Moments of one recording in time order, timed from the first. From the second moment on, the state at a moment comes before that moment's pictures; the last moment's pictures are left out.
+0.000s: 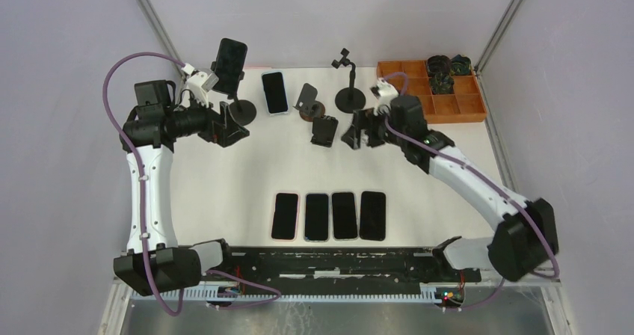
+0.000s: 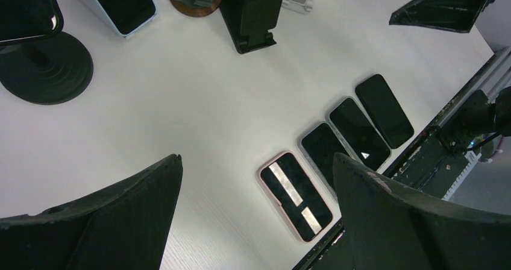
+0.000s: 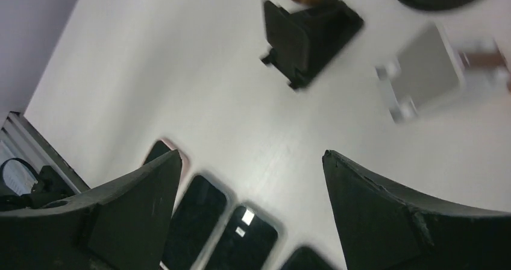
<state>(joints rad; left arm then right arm) 0.20 1.20 1.41 -1.00 0.86 0.35 0.47 1.25 0.93 -0.21 -0.24 0.33</state>
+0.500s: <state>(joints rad) 0.20 1.31 1.37 -1.00 0.84 0.38 0.64 2.25 2.07 -0.18 -0.29 0.12</state>
